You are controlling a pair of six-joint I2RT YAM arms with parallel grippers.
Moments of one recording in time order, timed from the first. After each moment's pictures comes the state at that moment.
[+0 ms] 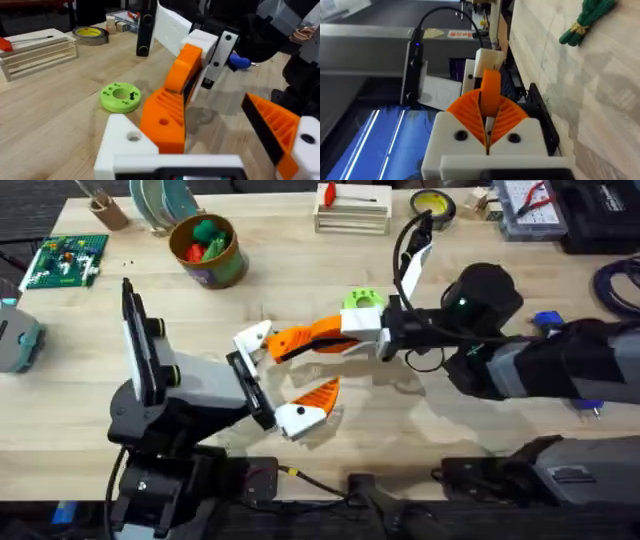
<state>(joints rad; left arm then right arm) -0.13 0.01 0.01 -0.08 0.94 -0.10 0.52 1.57 0.39 1.16 -1.05 1.47</state>
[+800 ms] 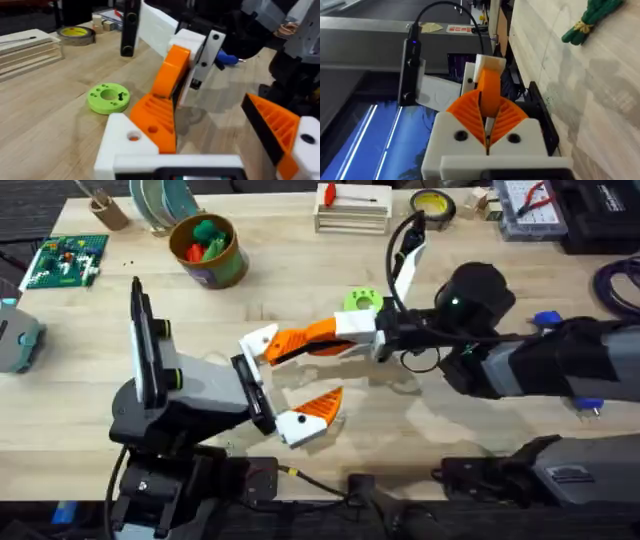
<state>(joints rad) -0.13 0.01 0.01 -0.09 1.00 -0.09 0.54 1.58 0.41 1.14 -1.06 1.45</state>
